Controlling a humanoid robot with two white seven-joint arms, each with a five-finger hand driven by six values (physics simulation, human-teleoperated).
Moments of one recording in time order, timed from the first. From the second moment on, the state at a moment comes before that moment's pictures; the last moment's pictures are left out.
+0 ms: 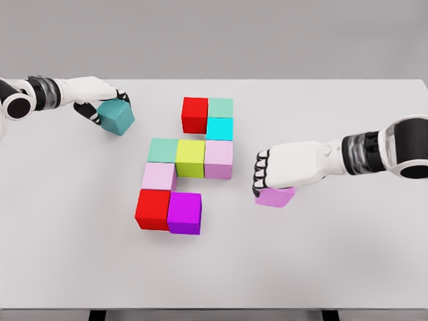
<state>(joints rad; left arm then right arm) -1.17 0.52 -1.29 -0.56 -0.35 -0.61 -0.25 -0.90 -0.87 1.03 -1.77 0.46 -0.61 0.61</state>
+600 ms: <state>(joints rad) -1.17 0.49 -1.24 -0.54 -0.34 -0.61 -0.25 -0.88 -0.79 1.03 -1.76 0.47 -0.61 0.61</state>
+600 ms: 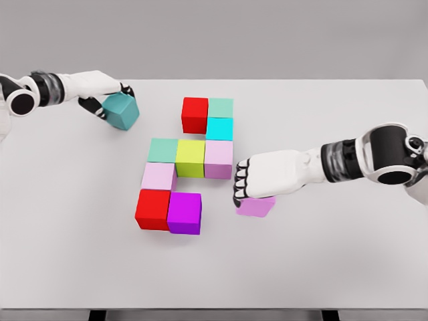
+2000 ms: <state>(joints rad) -1.19 0.32 -1.12 -0.35 -0.35 -0.61 -0.28 -0.86 -0.84 0.97 -1.77 0.37 -0.61 0.61</state>
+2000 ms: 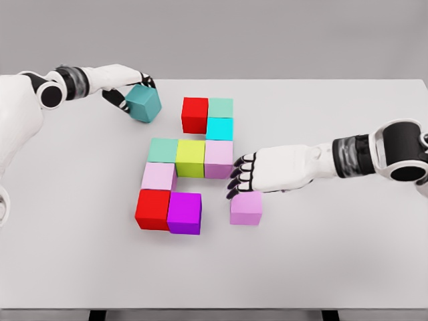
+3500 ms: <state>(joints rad) -1.22 0.15 -1.00 -0.16 -0.36 -0.61 -0.36 -0.85 -0.88 1.03 -1.59 0.47 -0.61 0.61</state>
